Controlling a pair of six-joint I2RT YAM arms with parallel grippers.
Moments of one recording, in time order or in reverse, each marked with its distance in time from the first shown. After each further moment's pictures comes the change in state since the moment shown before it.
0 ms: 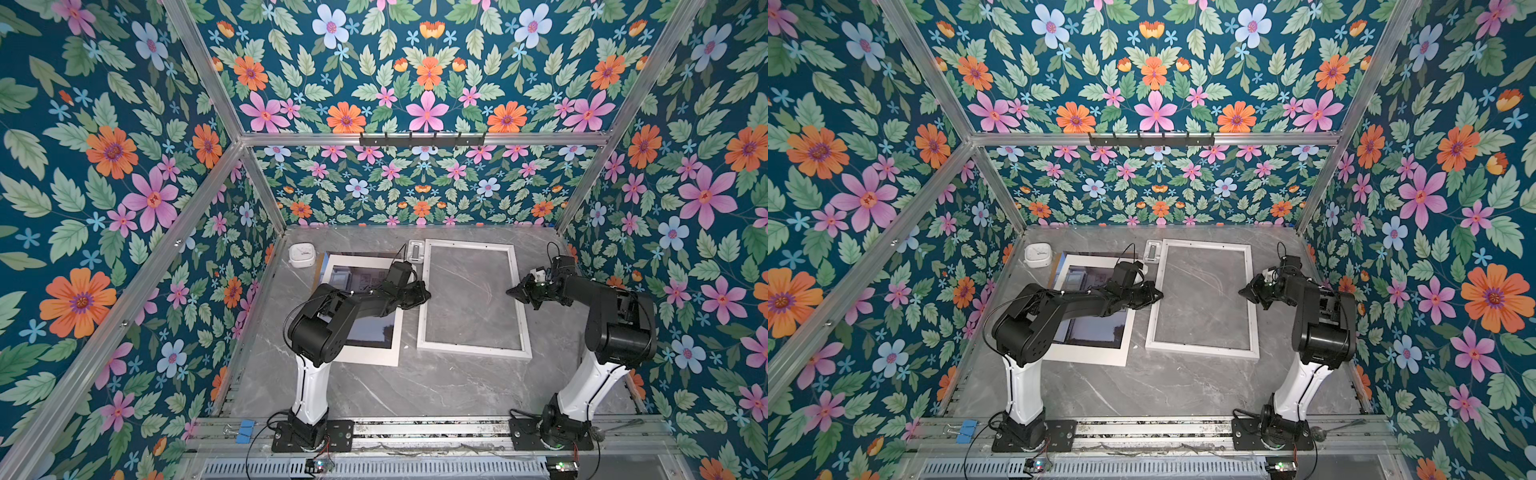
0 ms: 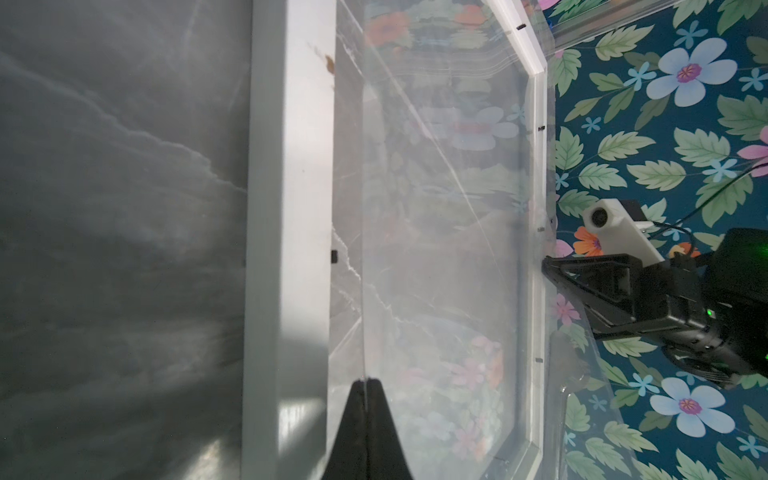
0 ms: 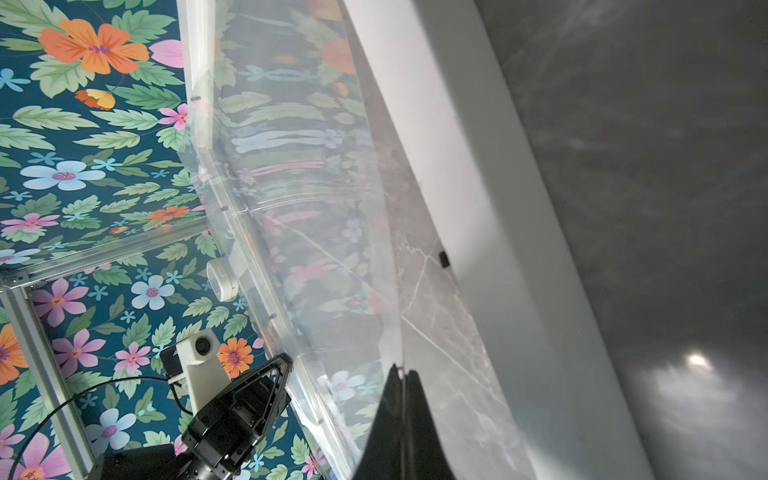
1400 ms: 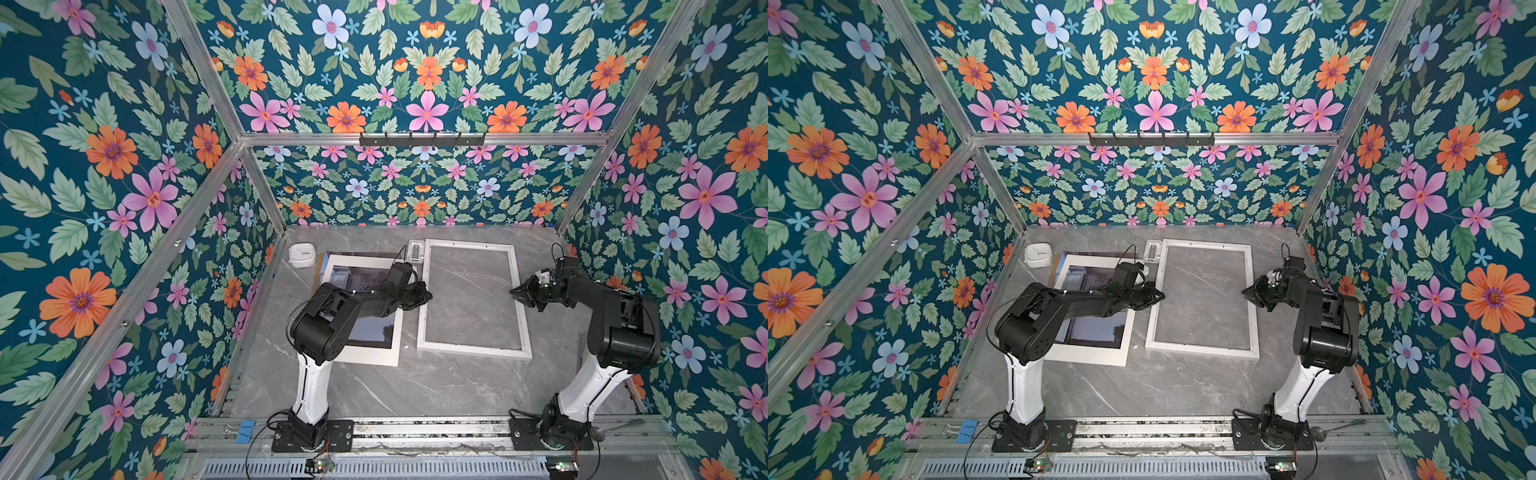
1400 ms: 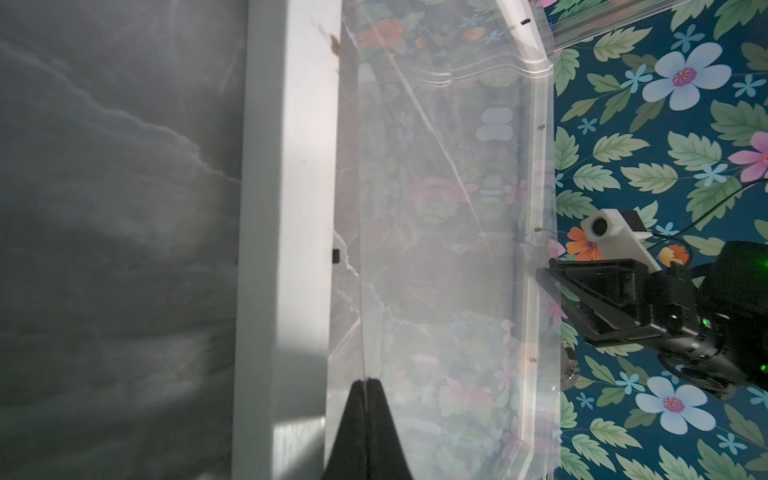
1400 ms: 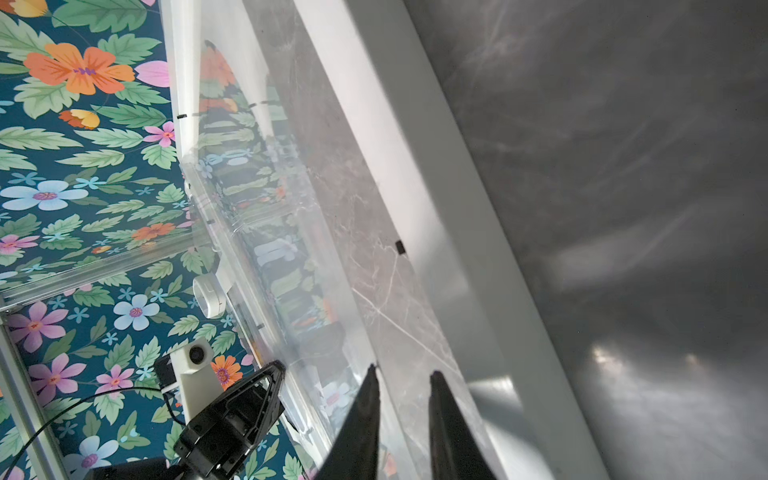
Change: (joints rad) left arm -0.001 0.023 0.005 0.019 0.026 -0.034; right arm -0.018 -0.041 -0.017 -0.032 0.056 -0.005
